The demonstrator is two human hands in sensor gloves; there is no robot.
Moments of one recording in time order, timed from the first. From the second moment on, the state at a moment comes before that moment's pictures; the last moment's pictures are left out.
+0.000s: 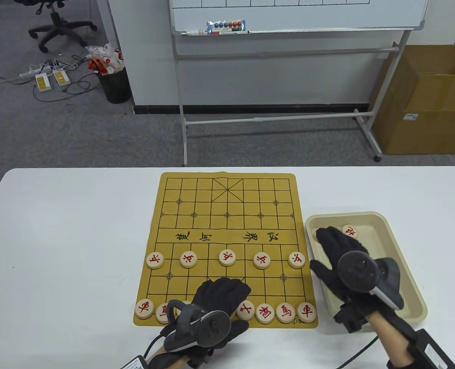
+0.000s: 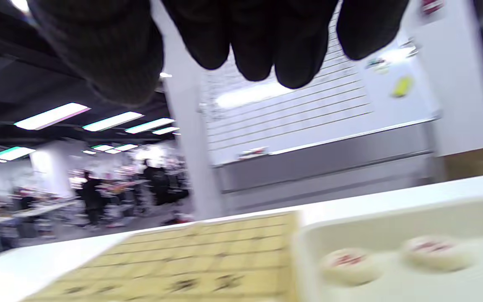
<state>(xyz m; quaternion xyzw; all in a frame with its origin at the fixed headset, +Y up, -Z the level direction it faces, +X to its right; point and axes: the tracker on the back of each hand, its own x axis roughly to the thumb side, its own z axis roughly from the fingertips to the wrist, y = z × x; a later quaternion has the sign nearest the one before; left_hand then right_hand) -0.087 -0.693 -0.268 0.10 -0.28 0.10 0.95 0.244 -0.617 -0.347 0.05 -0.11 0.98 0.13</state>
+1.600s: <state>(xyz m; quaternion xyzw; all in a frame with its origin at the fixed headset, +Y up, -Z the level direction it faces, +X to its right) -0.086 -0.700 -0.267 0.09 -0.28 0.12 0.95 0.303 -0.714 -0.494 -0.12 0.12 0.98 -0.07</state>
